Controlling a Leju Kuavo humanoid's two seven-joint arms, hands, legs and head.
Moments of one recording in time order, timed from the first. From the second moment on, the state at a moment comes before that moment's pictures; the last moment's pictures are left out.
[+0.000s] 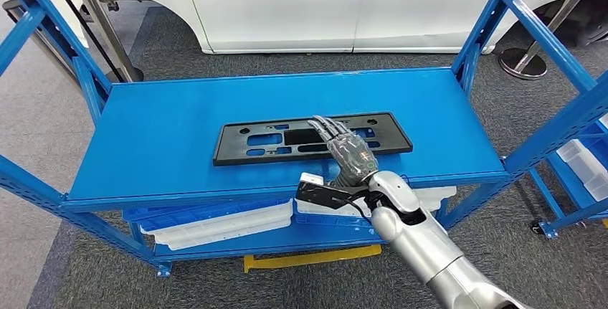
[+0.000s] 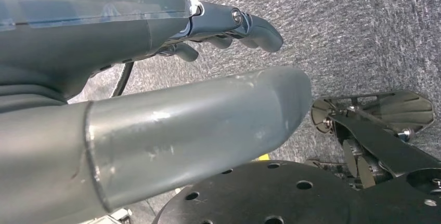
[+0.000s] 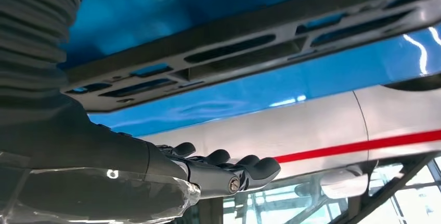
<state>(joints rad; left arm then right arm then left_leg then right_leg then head) -0.01 -0.11 0.20 -0.19 -0.33 0.06 0.07 -0.56 -0.06 0.68 -1.19 0.82 -0.19 -0.06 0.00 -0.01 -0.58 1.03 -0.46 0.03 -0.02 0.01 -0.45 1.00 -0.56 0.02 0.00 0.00</state>
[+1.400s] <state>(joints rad) -0.01 -0.10 0.20 -0.19 -0.42 0.04 0.08 -0.72 0.04 0.61 -0.59 1.26 -0.60 0.10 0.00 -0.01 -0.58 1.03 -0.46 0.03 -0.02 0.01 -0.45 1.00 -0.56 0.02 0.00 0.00</state>
